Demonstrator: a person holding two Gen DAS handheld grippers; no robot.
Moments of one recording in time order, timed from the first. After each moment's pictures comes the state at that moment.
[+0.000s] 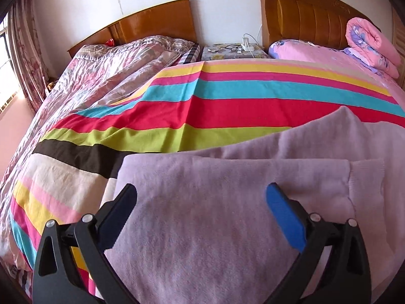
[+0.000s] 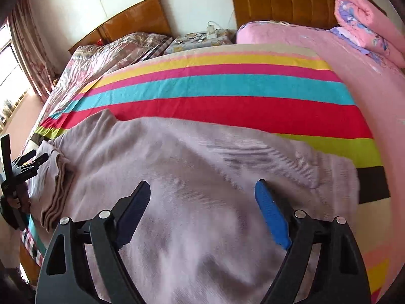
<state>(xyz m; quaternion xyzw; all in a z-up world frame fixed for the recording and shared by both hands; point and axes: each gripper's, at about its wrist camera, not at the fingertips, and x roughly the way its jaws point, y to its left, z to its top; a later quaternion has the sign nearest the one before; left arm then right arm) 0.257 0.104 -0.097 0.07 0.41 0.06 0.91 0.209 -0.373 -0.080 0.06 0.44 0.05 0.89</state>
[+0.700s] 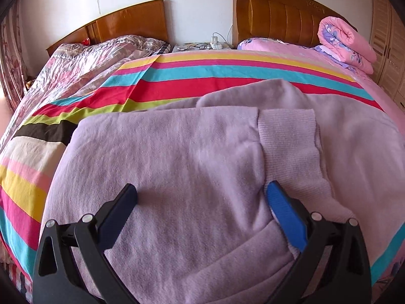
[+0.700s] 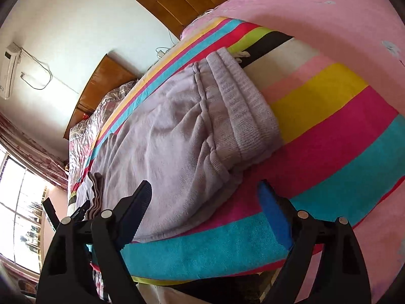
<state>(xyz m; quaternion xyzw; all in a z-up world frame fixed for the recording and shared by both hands) 0.195 0.044 -0.115 0.04 0.41 -0.03 0.91 0.060 -0.424 -0.118 0.35 0.43 0.04 0.83</state>
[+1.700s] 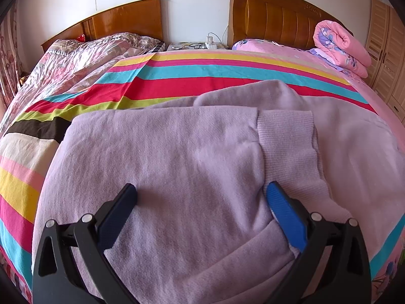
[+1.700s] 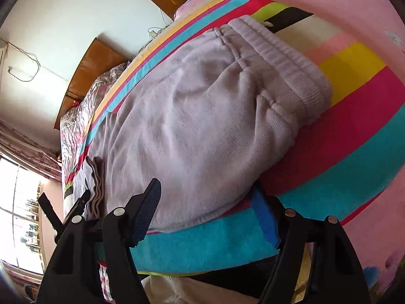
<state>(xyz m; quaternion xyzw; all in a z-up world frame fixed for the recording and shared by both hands) 0.202 0.053 -0.119 0.02 0.41 -0.05 0.91 0.074 -0.395 -0.117 0.37 0.44 -0.03 0.82</state>
